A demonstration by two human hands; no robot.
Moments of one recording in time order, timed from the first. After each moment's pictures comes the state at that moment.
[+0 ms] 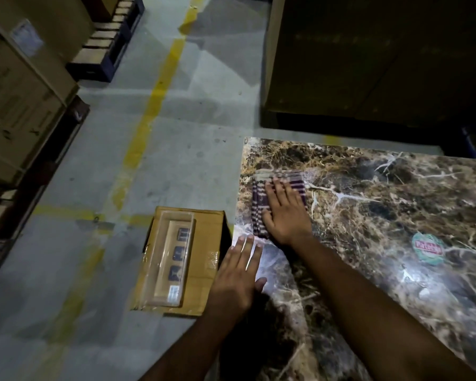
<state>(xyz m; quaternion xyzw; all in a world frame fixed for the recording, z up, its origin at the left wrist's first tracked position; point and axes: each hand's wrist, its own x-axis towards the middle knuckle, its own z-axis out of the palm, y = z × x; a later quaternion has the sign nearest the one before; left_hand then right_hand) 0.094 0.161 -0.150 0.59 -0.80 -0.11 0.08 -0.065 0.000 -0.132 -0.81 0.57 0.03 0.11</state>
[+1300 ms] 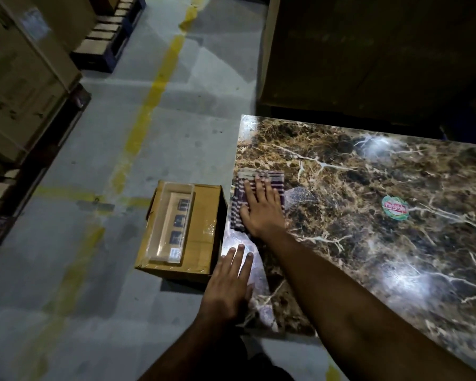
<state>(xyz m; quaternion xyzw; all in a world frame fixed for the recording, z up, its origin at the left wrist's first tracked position) 0.080 0.296 -0.149 0.61 -0.79 -0.10 0.02 -0.030 0.112 -0.124 -0.79 0.60 0.02 0.15</state>
